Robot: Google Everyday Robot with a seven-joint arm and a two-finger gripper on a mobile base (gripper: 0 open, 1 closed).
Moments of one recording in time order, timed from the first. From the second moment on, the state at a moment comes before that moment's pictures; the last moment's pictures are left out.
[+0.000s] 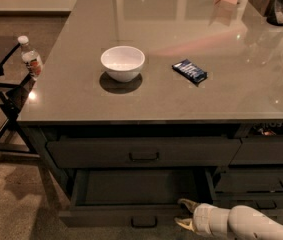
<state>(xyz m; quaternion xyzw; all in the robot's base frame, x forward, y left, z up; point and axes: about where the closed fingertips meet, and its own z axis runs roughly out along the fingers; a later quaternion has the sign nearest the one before) 0.409 -0.163 0.403 -0.59 0.72 0.10 0.36</state>
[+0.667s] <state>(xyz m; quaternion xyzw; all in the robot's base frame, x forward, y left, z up) 0.409 -0.163 0.414 -0.59 0.72 0.10 0.36</state>
